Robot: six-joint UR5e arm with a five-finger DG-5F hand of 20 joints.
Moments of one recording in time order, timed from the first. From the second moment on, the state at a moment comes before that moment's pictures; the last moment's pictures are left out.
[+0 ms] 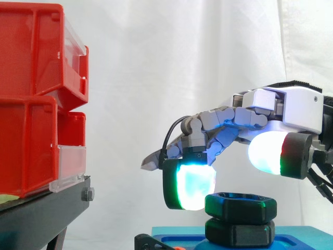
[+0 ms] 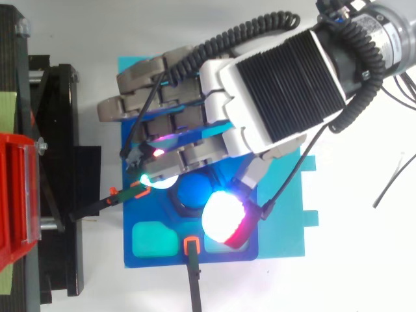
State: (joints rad) arm -0.09 -2.33 -1.16 -2.59 -2.16 -1.47
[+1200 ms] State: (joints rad) arm -0.01 -2.33 -1.15 -2.53 -2.09 -1.45
